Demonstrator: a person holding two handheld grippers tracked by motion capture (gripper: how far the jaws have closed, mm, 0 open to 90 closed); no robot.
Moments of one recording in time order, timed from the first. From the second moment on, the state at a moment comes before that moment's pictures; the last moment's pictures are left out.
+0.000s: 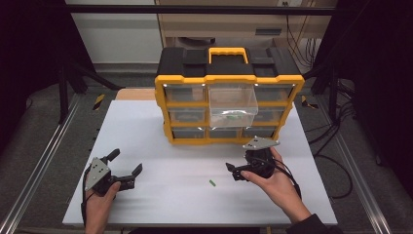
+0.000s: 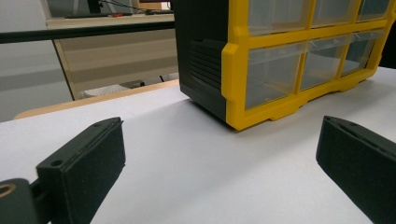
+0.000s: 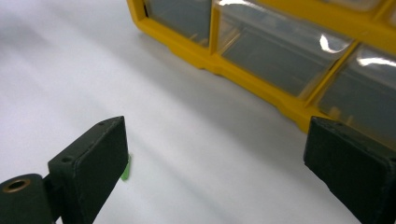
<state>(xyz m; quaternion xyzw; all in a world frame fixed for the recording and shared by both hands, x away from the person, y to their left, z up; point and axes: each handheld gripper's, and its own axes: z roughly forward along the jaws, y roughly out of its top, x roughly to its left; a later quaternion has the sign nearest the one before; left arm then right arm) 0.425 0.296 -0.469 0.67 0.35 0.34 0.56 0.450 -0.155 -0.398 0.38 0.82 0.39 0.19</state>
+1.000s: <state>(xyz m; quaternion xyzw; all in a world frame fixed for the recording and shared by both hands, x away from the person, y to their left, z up) 0.426 0.296 -0.469 0.67 0.35 0.34 0.57 0.450 -0.130 -0.422 0.38 0.83 0.37 0.16</state>
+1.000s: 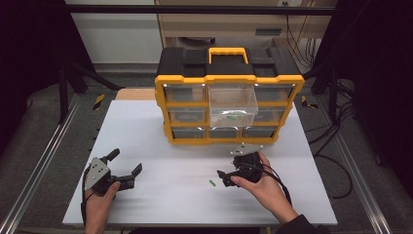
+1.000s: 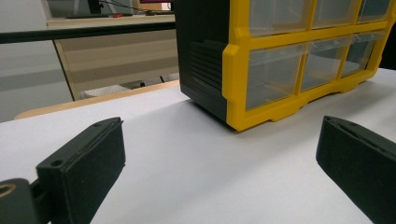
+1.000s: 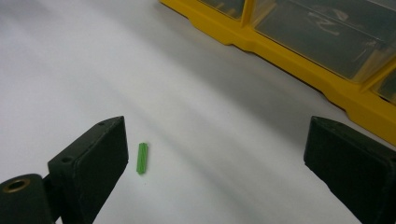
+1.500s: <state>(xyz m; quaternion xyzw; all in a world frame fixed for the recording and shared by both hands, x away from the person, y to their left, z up) 0.426 0.296 -0.469 0.67 0.35 0.33 0.57 0.449 -0.113 -0.433 0.37 0.84 0.36 0.15</state>
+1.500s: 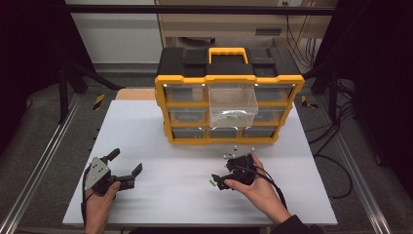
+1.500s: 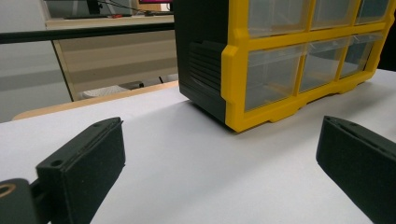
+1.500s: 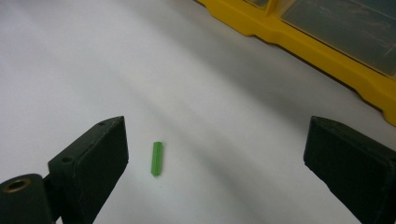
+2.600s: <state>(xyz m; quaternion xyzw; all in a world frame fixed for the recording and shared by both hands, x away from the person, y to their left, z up) 0.427 0.296 -0.469 0.67 0.35 0.33 0.57 0.448 -0.081 -0.445 0.37 0.86 0.32 0.13</state>
